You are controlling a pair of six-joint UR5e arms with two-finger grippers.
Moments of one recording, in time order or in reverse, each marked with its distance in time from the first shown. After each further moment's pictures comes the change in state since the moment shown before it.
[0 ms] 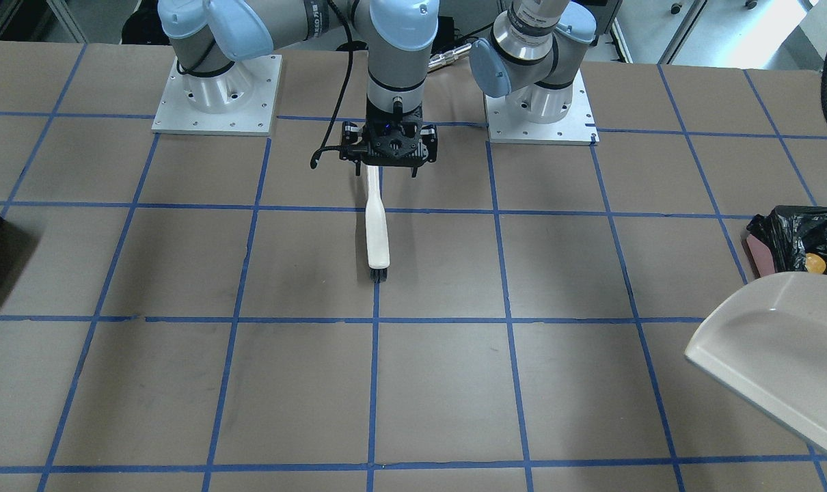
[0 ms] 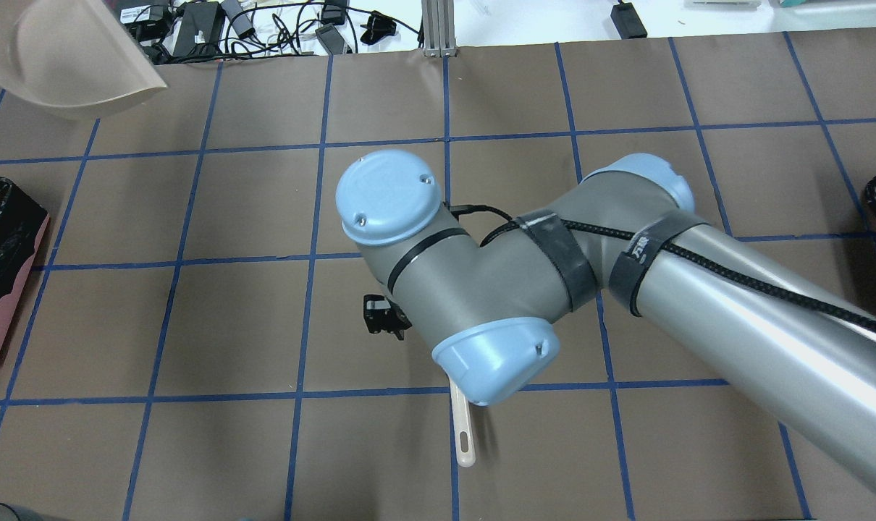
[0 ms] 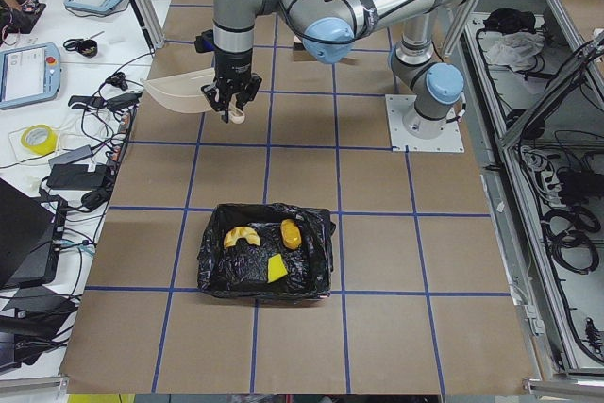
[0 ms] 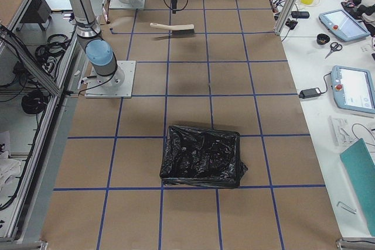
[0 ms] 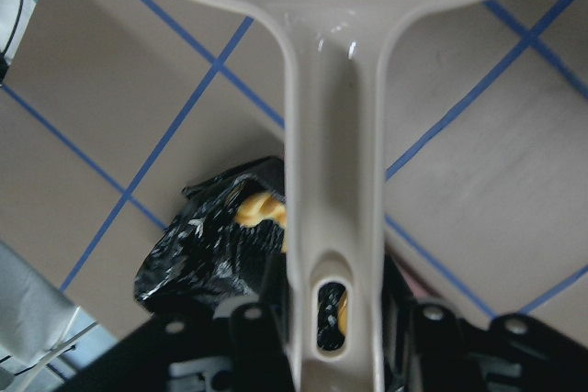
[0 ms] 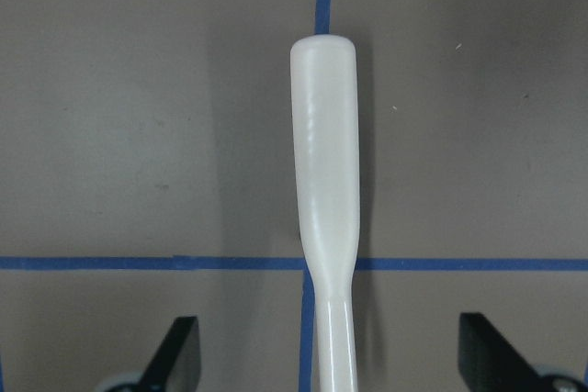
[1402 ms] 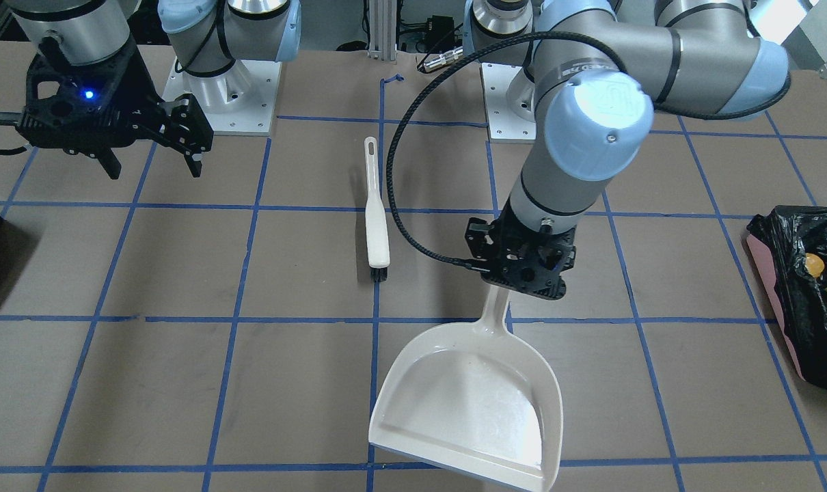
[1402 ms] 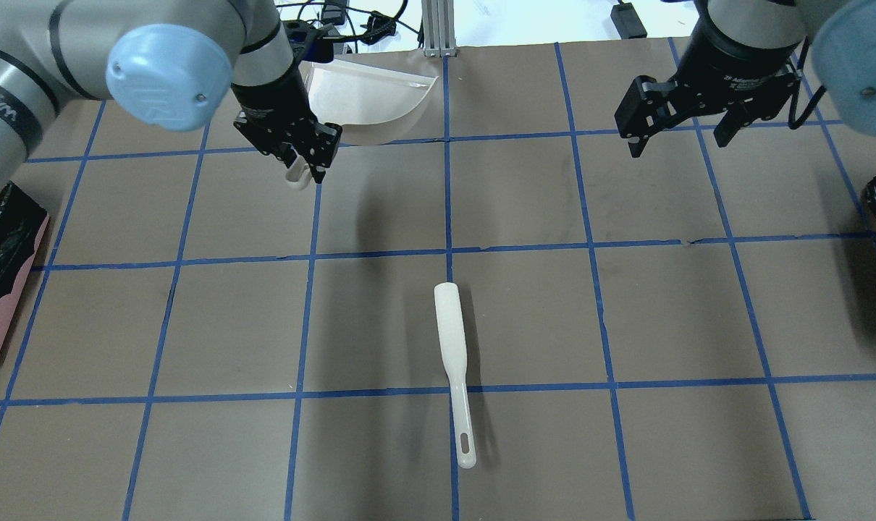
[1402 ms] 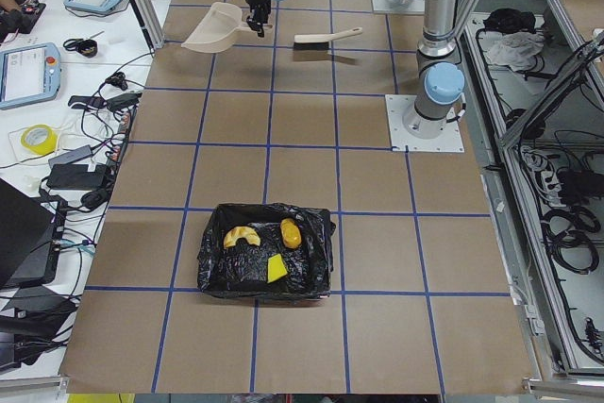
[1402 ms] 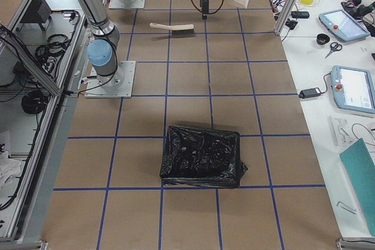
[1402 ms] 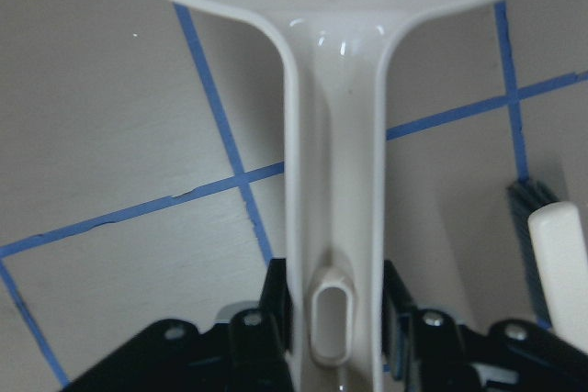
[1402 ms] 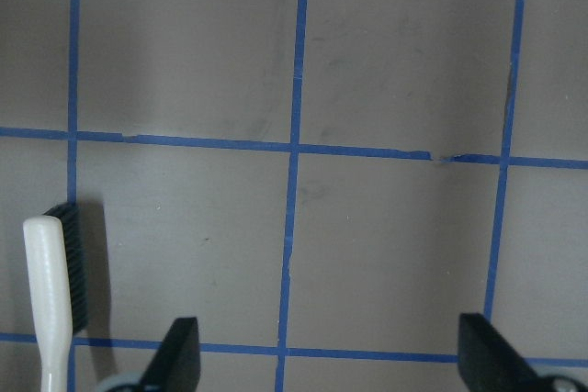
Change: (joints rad) left arm -0.626 -0.075 -0.170 -0.046 -0.161 -1.194; right arm -0.588 -0.142 -0.215 0.283 0.049 -0.604
